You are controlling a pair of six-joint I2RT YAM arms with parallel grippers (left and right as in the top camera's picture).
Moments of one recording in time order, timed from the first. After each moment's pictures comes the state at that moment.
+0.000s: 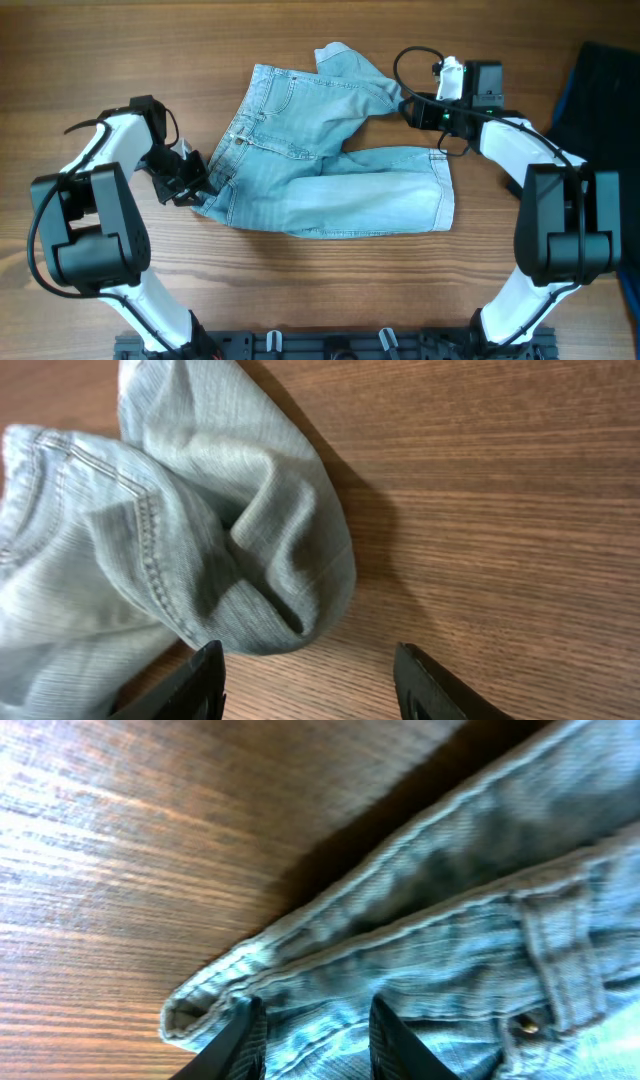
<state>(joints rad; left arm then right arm) 0.17 1.96 1.22 -1.06 0.30 -0.27 0.03 1.93 1.12 -0.11 -0.43 0.14</state>
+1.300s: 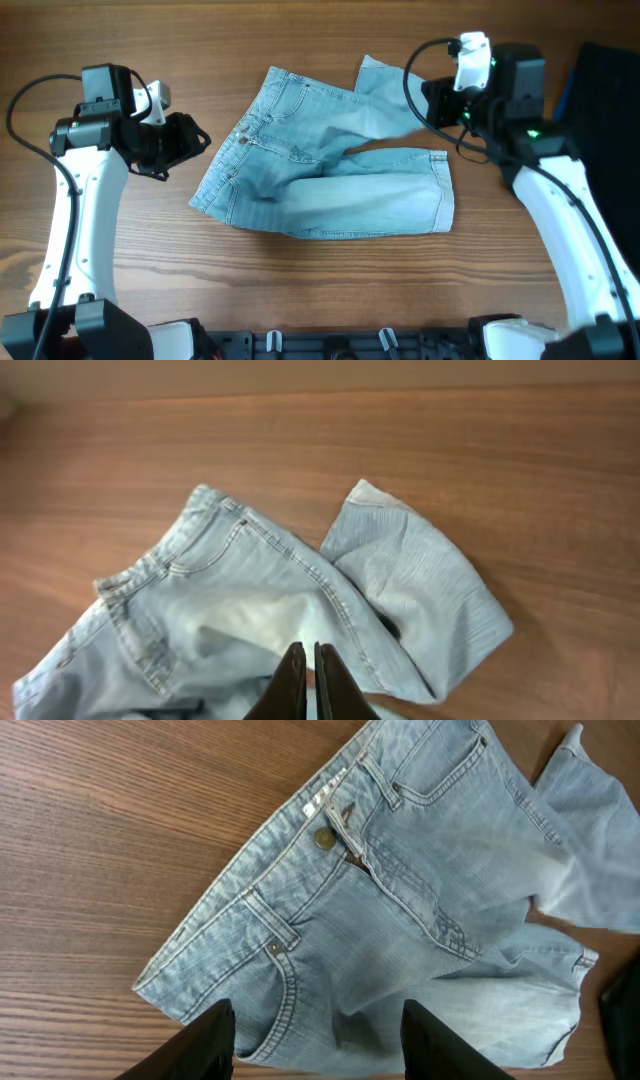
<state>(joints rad) 0.14 1.50 1.26 -0.98 0.37 -0.24 0.11 1.40 1.17 -0.45 -0.32 0.09</state>
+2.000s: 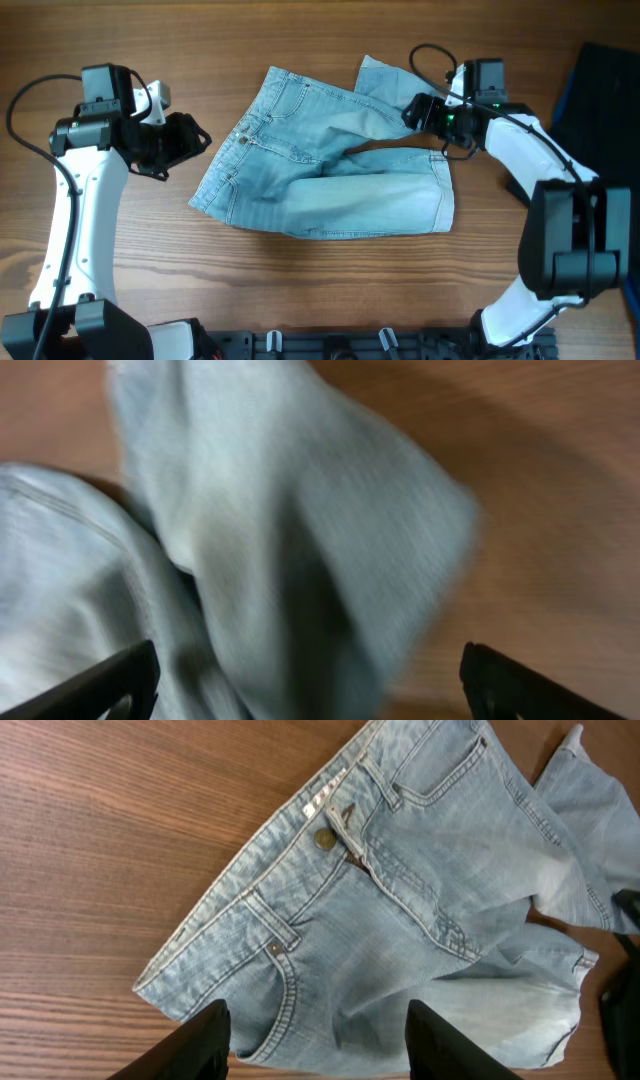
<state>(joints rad) 0.14 1.50 1.26 -0.98 0.36 -0.24 0.03 1.87 1.17 -0.35 -0.32 0.36</state>
